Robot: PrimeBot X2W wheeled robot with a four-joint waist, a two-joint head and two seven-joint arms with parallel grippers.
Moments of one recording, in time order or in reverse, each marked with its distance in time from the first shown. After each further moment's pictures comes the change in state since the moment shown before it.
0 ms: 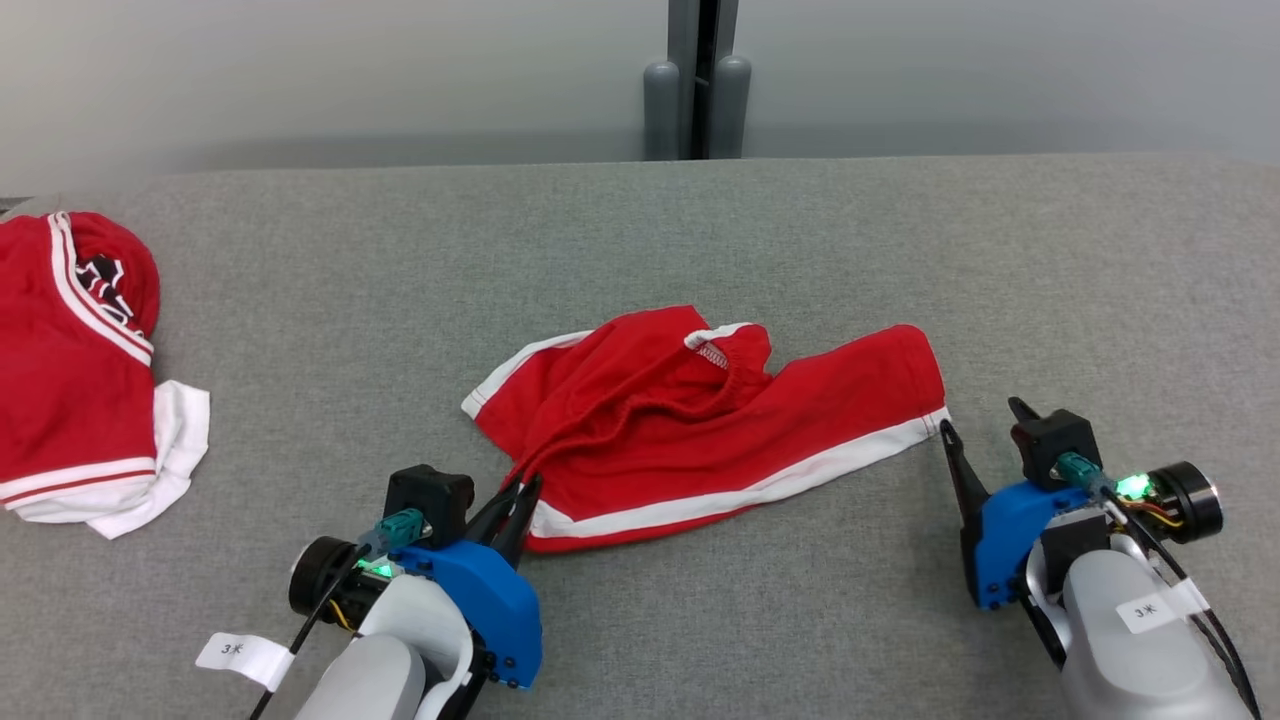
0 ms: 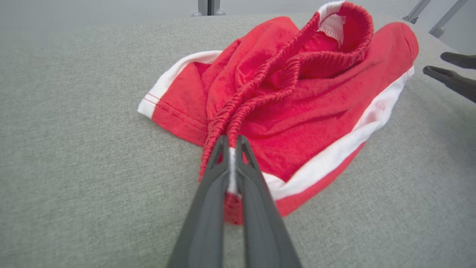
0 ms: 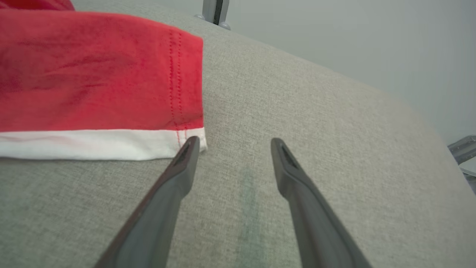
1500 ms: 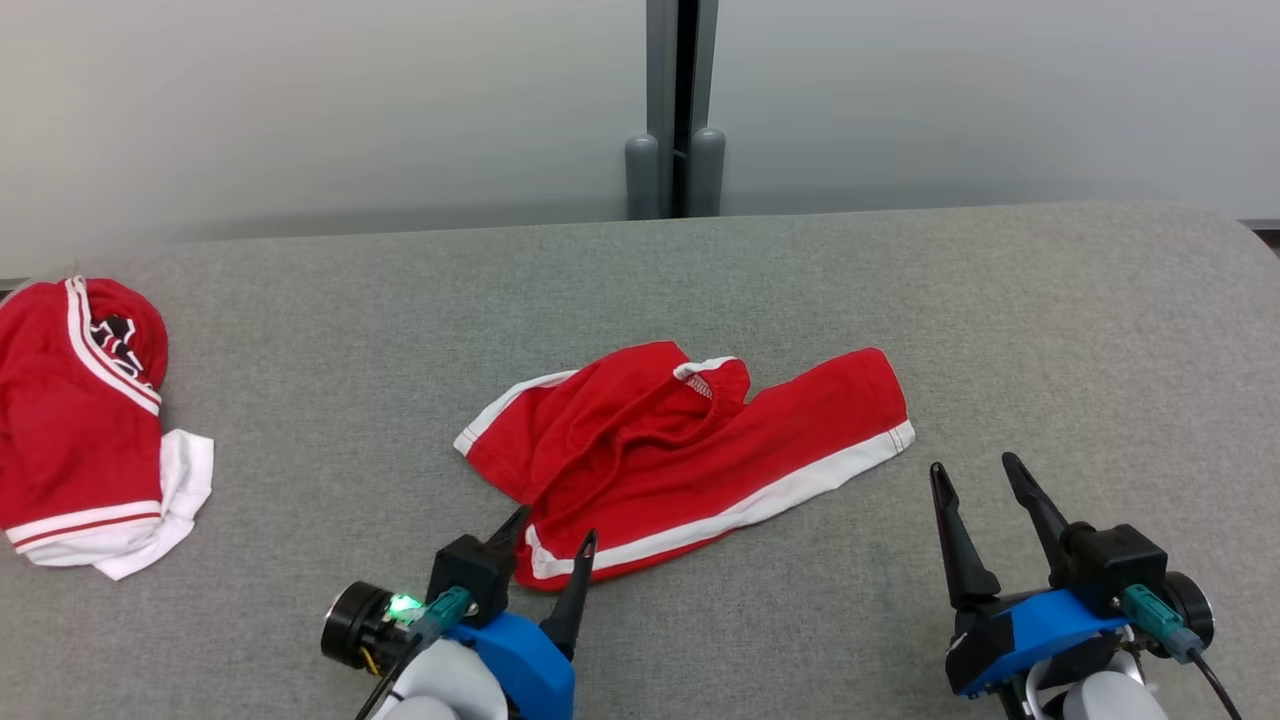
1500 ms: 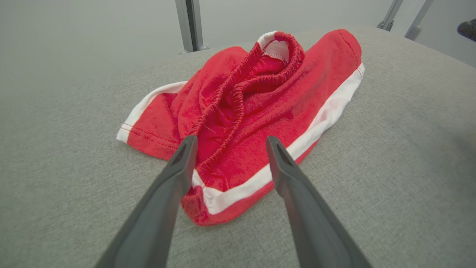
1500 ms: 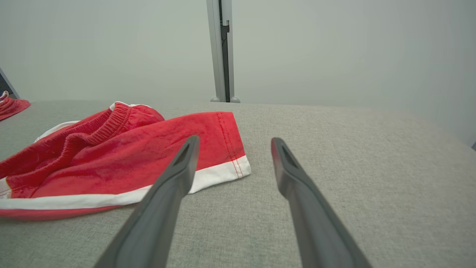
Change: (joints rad) left arm 0.132 -0.073 0.039 -0.015 0.165 -0.011 -0.179; right arm 0.325 0.057 0.052 -0.435 0.313 0.000 -0.068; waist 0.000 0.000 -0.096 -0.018
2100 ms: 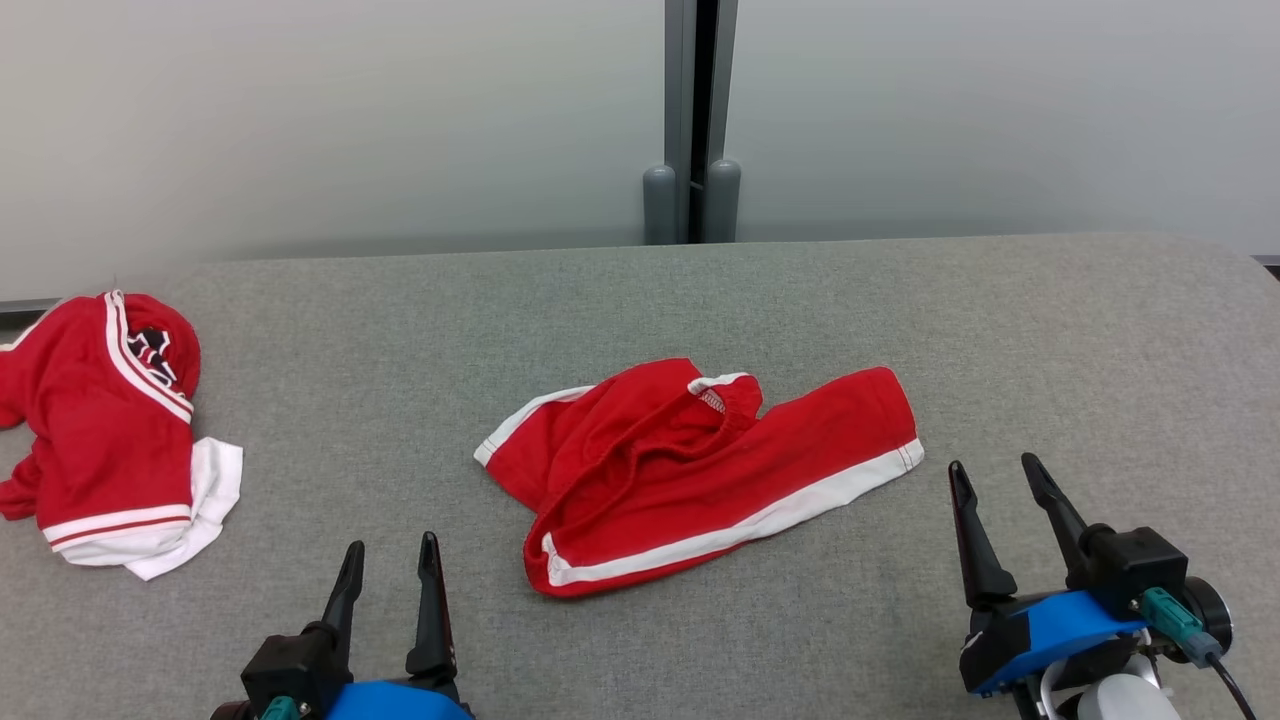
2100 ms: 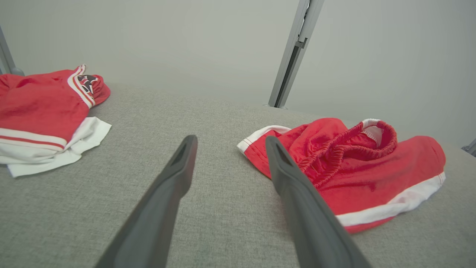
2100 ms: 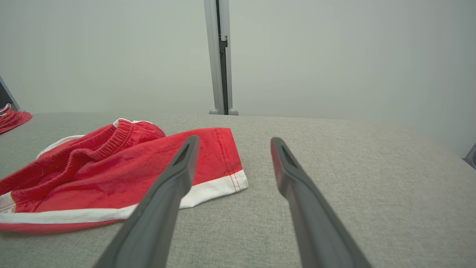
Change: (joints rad) left arm 0.155 -0.047 0.243 -0.069 -0.092 0.109 -0.222; right arm 0.009 0.000 -0.026 -0.012 -0.002 0.000 0.000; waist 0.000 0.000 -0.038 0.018
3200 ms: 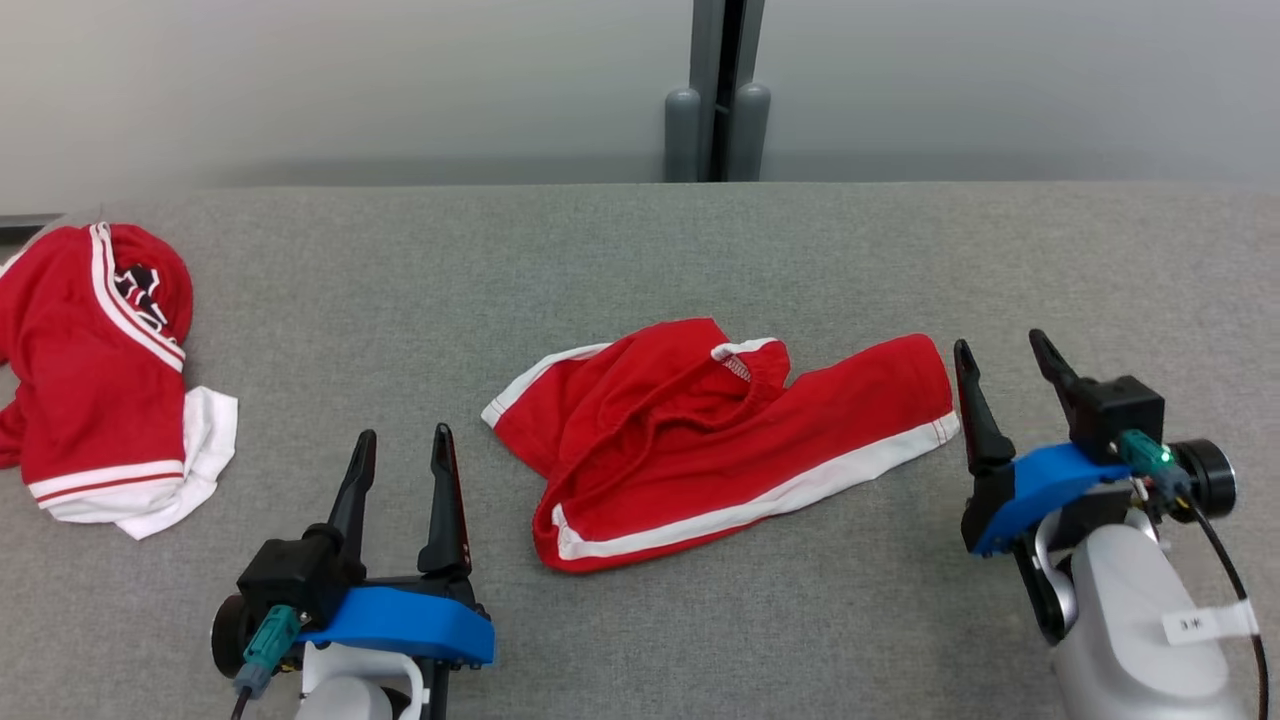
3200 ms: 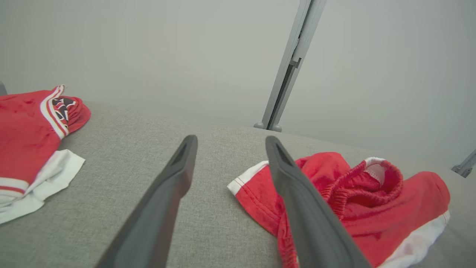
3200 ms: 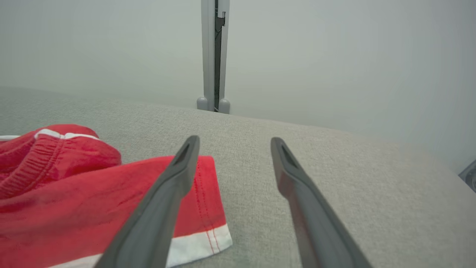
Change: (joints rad) left arm -0.144 0.000 -0.030 -0.025 -0.033 -0.005 0.000; right arm -0.377 -0.008 -0.076 0.363 -0.163 0.000 0.000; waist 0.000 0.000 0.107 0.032
